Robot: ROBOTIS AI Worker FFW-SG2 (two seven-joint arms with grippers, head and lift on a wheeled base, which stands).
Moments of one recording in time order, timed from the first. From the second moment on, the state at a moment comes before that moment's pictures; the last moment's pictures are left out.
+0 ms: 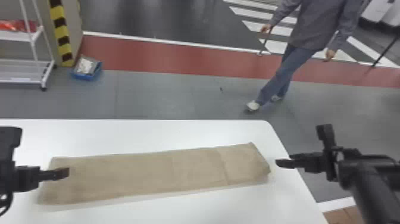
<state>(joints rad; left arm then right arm) -0.23 0.20 -0.02 -1.28 0.12 0.81 -0.32 -0.45 -0.54 -0.42 -0.67 0.37 0.34 1.01</state>
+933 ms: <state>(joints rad) -0.24 0.20 -0.02 -1.25 0.12 0.80 -0.32 -0.46 -0.54 -0.41 -0.67 0.37 0.34 1.01</state>
